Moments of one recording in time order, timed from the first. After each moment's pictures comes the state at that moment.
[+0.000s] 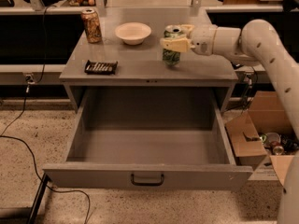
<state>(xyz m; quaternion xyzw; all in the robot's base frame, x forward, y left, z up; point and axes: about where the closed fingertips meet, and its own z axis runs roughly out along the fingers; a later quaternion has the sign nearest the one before) 0.756 -0.084 0.916 -0.42 0.61 0.32 0.59</state>
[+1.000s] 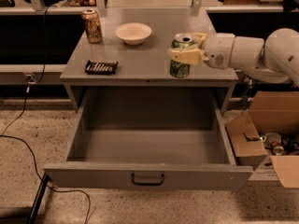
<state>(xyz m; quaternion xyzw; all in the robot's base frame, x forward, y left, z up) 0.663 -0.097 0.932 -0.42 0.61 0.32 0.59</state>
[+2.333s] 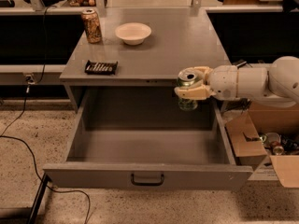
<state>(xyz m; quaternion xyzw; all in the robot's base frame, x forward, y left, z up) 0.603 -0.114 0.847 -0.49 0.62 0.30 0.53</state>
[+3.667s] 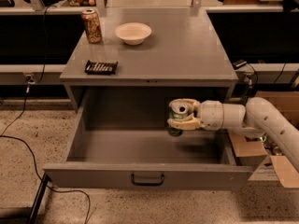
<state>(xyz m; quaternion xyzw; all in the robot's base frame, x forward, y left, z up) 0.581 -0.096 0.734 -0.50 0.53 0.41 0.55</state>
